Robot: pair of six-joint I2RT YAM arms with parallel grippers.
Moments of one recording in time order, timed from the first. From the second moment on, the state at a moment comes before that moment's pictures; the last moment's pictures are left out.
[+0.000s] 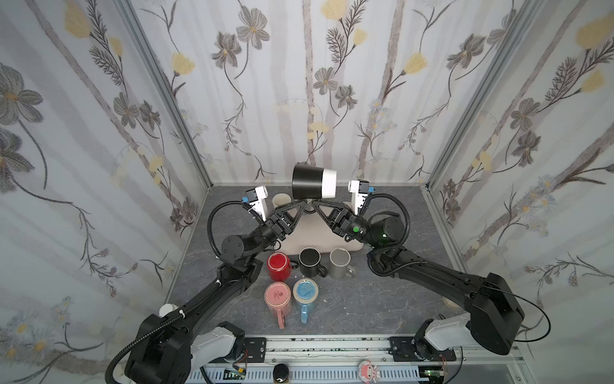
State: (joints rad) left arm -0.47 1.14 0.67 1.14 0.52 -1.15; right arm 0.79 1.42 0.96 1.02 -0.47 0.96
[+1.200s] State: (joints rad) left arm -0.66 1.84 1.48 -0.23 -0.23 -0.38; right arm 0.69 0.69 0.66 0.09 0.19 0.60
